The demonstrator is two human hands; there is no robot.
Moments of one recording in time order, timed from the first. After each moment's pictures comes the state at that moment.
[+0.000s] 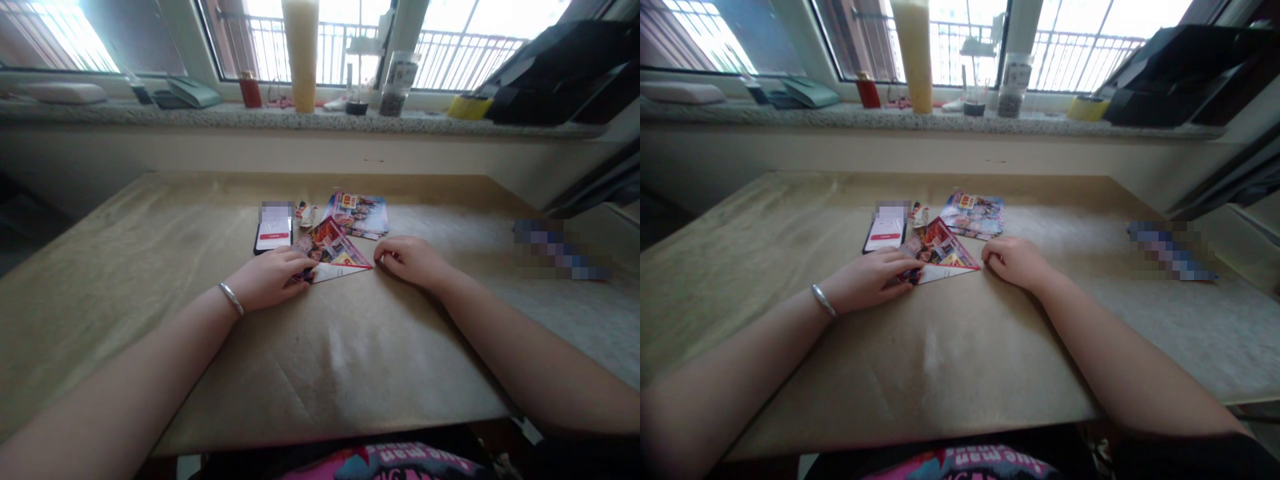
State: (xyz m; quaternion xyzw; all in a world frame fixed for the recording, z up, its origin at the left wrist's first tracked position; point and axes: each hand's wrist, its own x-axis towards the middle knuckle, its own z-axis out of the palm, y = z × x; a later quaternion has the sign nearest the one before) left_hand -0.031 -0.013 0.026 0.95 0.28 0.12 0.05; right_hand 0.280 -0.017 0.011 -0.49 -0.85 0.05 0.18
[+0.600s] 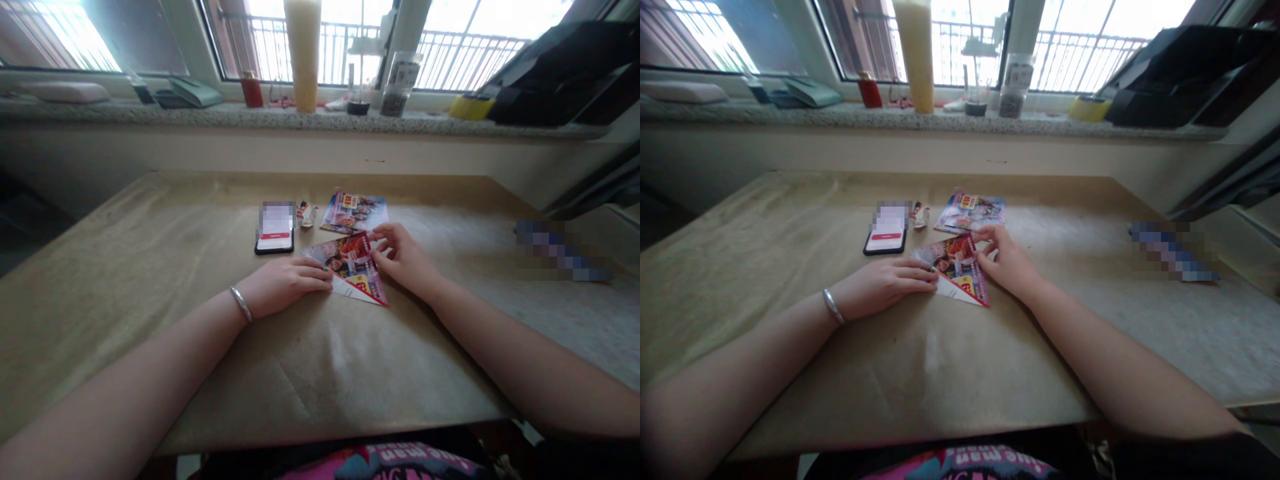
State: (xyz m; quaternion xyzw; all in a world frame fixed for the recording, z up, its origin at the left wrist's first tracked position) left_hand -0.021 -0.014 0.017 0.98 0.15 0.13 0.01; right_hand 0.250 -0.022 0.001 -0.49 -0.73 0.23 0.42
